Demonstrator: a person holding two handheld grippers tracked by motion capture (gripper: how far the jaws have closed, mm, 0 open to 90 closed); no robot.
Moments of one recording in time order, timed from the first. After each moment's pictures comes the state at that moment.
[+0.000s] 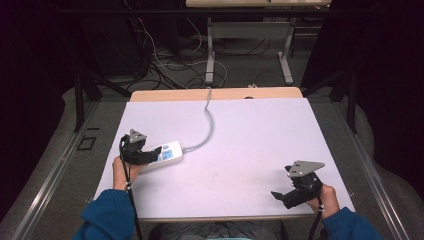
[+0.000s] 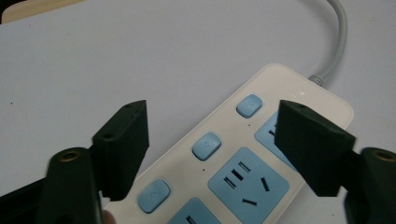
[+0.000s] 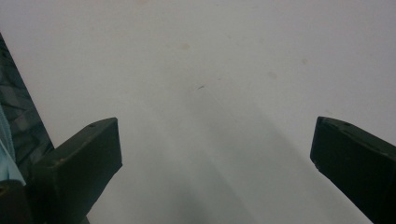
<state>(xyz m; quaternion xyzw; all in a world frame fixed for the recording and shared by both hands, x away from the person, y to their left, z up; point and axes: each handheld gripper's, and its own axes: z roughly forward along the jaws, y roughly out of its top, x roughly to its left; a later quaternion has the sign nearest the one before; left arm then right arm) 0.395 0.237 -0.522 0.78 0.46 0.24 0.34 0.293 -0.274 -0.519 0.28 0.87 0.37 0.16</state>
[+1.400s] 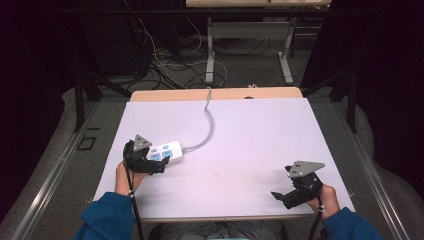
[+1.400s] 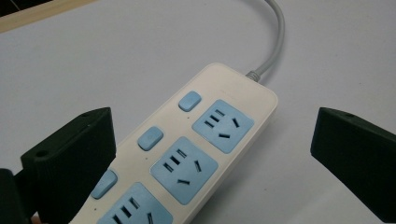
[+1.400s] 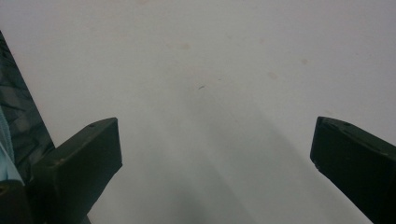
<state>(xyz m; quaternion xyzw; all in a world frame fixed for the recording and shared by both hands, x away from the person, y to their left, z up) 0.365 0.217 -0.512 0.80 0.42 0.23 0.36 0.292 -0.274 -0.518 0.28 0.87 0.36 0.17</state>
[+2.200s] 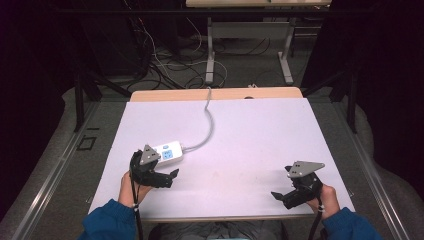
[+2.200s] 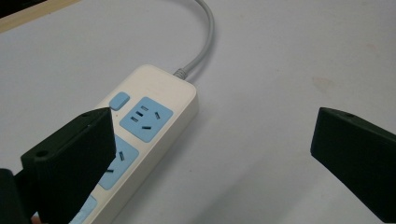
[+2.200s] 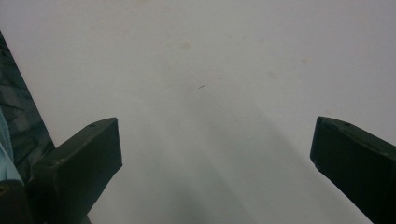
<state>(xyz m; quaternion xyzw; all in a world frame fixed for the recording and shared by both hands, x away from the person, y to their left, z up) 0.324 0.190 -0.501 0.83 0.37 0.20 0.37 0.292 -0.274 -0.518 0.28 0.87 0.36 0.17</state>
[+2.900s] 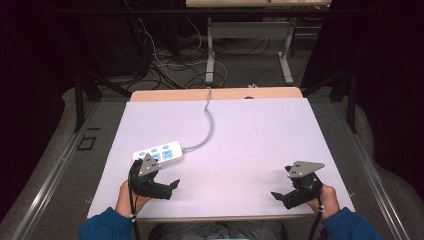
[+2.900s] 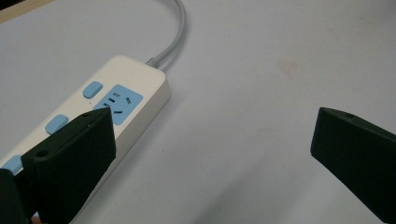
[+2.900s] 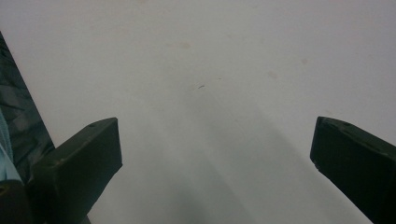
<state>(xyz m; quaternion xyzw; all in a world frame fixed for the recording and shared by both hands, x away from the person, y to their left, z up) 0.299 0.189 -0.502 0.84 0.34 0.20 0.38 0.291 -0.274 -0.518 0.28 0.88 0.36 0.16</state>
